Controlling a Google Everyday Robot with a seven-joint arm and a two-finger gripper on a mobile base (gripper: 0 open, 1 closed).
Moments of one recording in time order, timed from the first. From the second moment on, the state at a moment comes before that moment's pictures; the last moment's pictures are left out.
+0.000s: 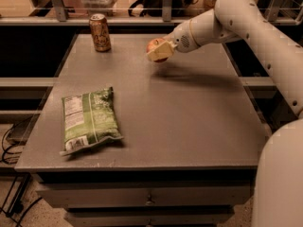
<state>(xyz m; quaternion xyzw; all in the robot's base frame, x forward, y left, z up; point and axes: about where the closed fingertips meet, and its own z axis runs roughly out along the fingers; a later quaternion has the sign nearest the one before) 0.739 -0.013 0.888 -0.47 0.74 0.26 0.40</state>
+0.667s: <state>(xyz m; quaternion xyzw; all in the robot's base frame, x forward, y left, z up) 0.652 0.040 0.864 -0.55 0.69 0.31 0.35</state>
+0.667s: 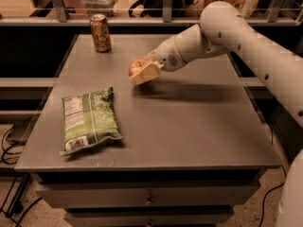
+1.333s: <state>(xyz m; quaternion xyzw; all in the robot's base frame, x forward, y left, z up) 0.583 0.068 0.851 -0.59 0.66 0.35 0.31</state>
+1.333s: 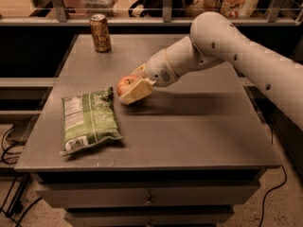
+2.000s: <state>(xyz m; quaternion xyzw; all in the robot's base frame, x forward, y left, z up) 0.550 0.080 0.848 -0.61 0.64 0.36 0.30</state>
